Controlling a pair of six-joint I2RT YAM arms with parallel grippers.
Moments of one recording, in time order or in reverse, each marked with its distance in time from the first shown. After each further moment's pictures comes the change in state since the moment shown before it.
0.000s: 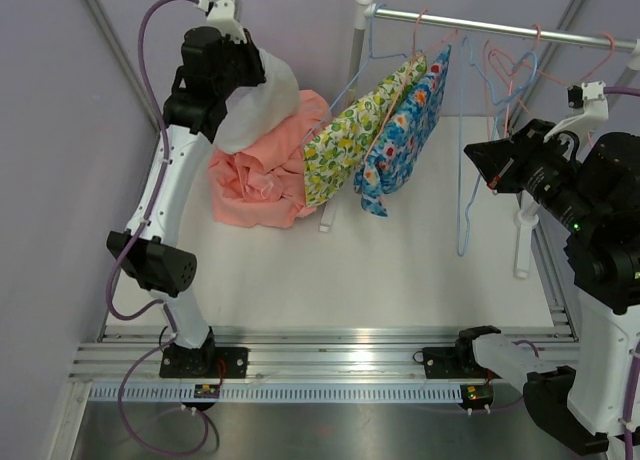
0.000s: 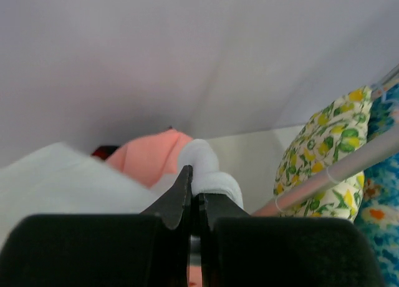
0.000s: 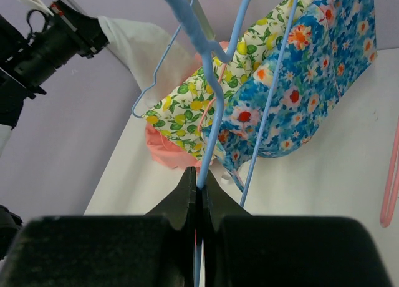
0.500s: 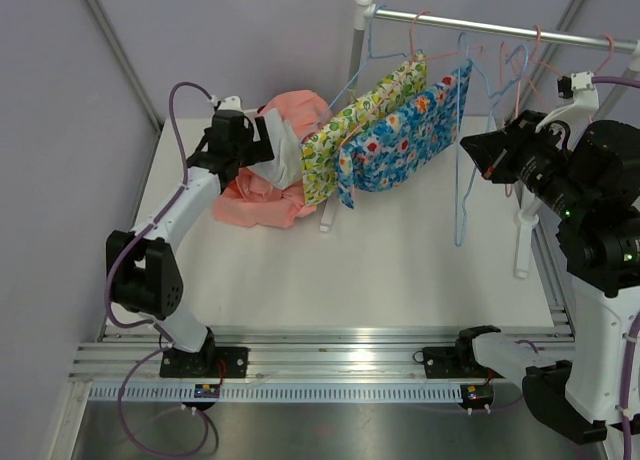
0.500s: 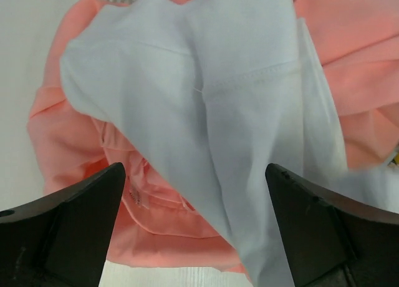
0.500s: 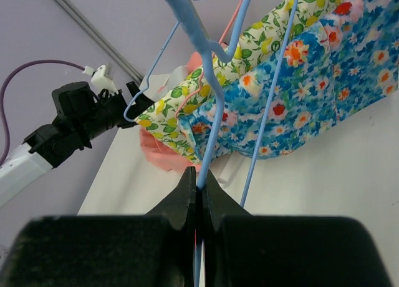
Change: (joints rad) left arm 0.010 -0.170 -0.804 0.160 -0.251 -0.102; right arm 0.000 0.023 -0.016 0.027 0.001 -0.022
